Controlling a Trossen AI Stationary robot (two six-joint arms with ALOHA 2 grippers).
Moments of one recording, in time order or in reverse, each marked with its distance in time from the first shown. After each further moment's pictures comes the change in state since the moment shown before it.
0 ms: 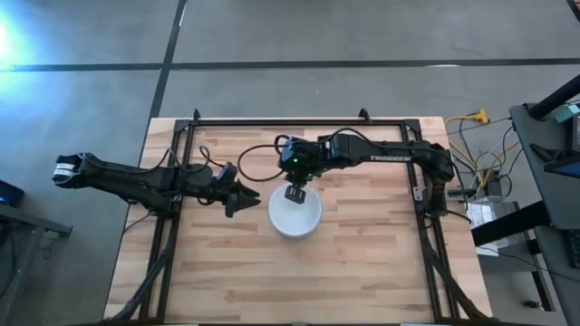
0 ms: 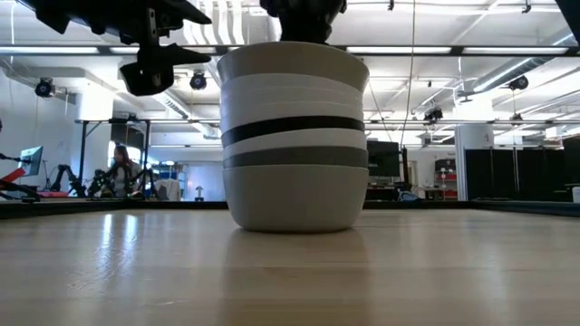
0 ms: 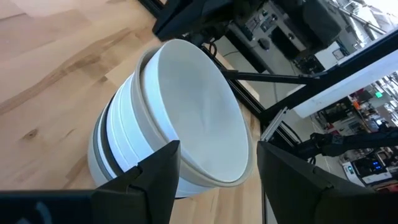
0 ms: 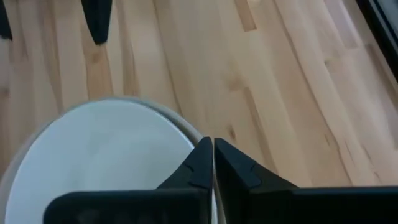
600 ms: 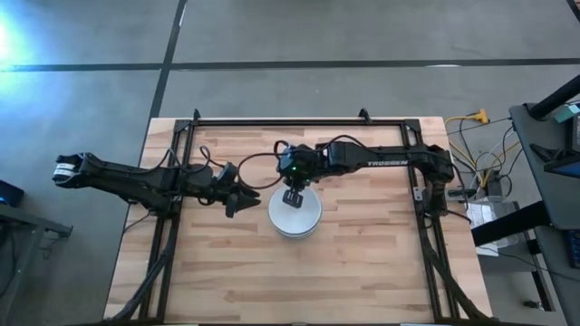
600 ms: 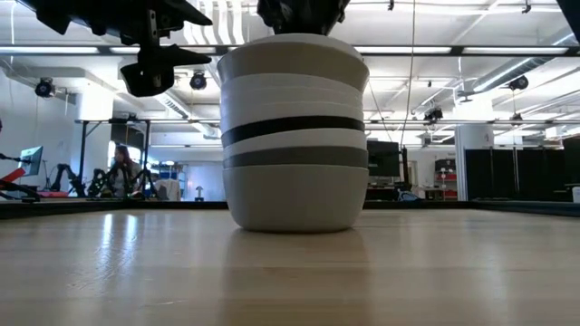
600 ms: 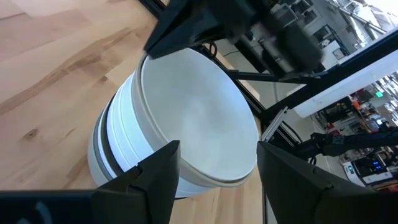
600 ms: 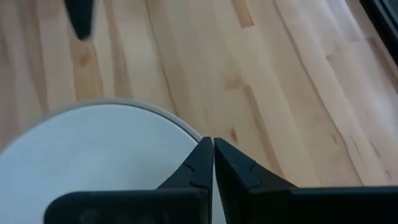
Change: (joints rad) left arm 0.000 0.005 -0.002 0.006 0.000 0.000; right arm 0.026 0.000 -0.073 0.081 0.053 0.050
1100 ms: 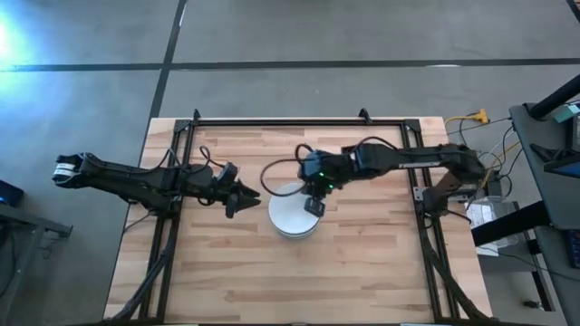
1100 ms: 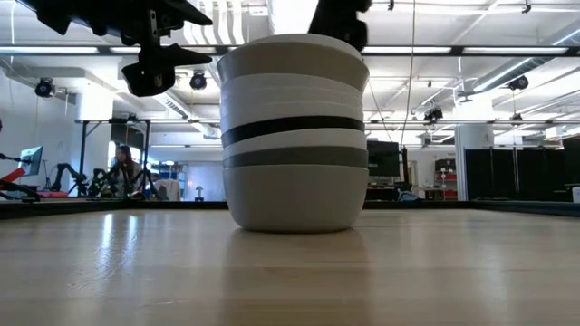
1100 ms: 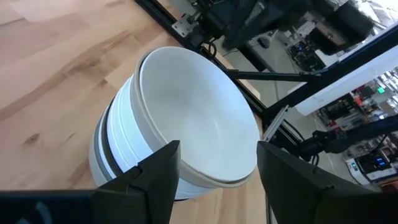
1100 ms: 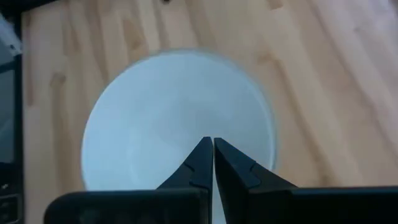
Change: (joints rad) left arm 0.000 0.002 -0.001 0.006 0.000 0.024; right arm 0.070 -0.223 -0.164 -0.034 -0.078 0.105
